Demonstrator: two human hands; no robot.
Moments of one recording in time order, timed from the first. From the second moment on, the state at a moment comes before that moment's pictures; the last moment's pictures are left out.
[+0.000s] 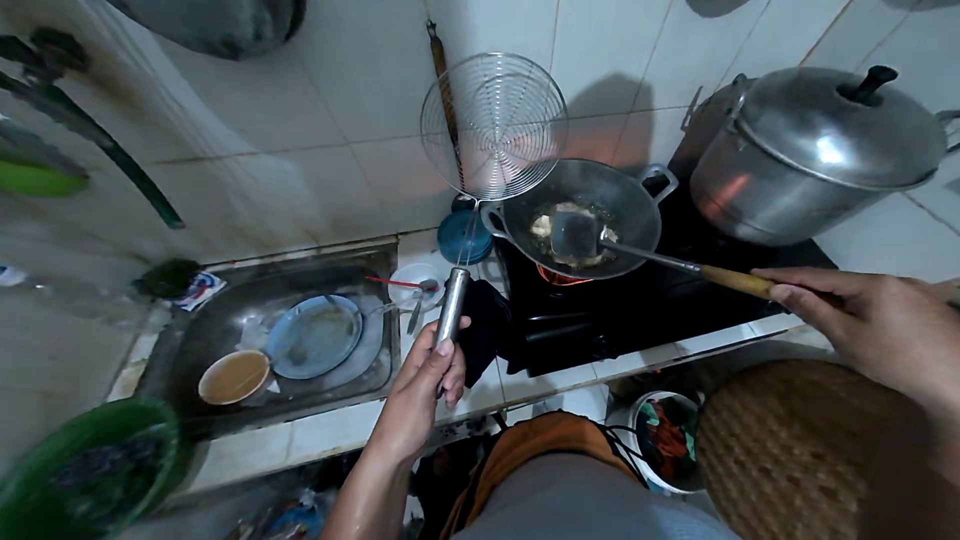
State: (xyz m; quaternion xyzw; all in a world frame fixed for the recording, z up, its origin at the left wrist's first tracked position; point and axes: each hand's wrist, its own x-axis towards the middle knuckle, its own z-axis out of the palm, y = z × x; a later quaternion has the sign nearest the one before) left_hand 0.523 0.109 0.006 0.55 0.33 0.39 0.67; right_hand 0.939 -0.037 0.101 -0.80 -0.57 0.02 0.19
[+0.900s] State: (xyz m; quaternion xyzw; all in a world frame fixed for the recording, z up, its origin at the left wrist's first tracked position) left_hand 0.520 0.108 0.007 0.54 0.32 0.40 0.67; right_hand 0.945 0.012 0.085 -0.84 -0.51 0.03 0.15
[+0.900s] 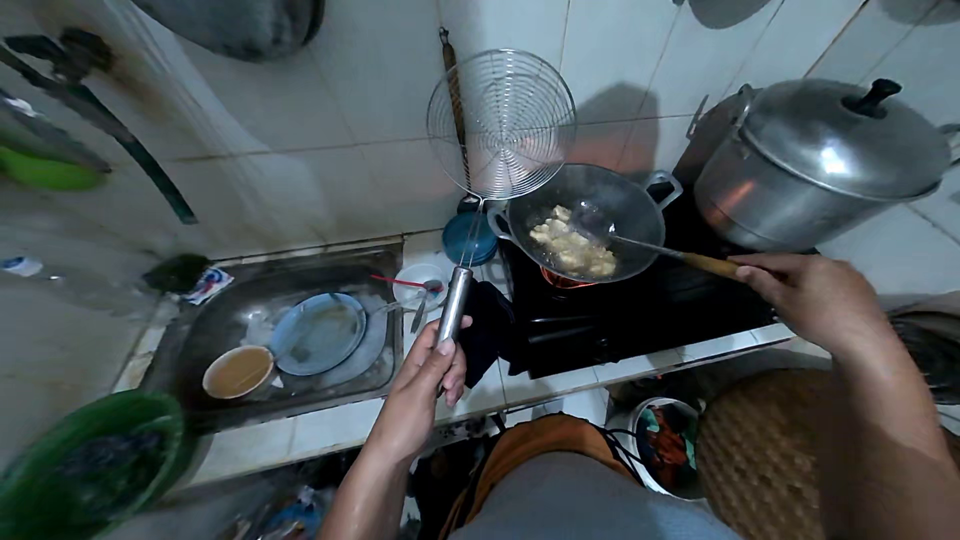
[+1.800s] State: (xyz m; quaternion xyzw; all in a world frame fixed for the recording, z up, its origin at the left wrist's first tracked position) left_hand 0.522 0.109 0.005 0.54 0.32 0.38 0.68; right_hand 0.917 -0.002 0.086 -0.87 -0.45 -0.13 0.14
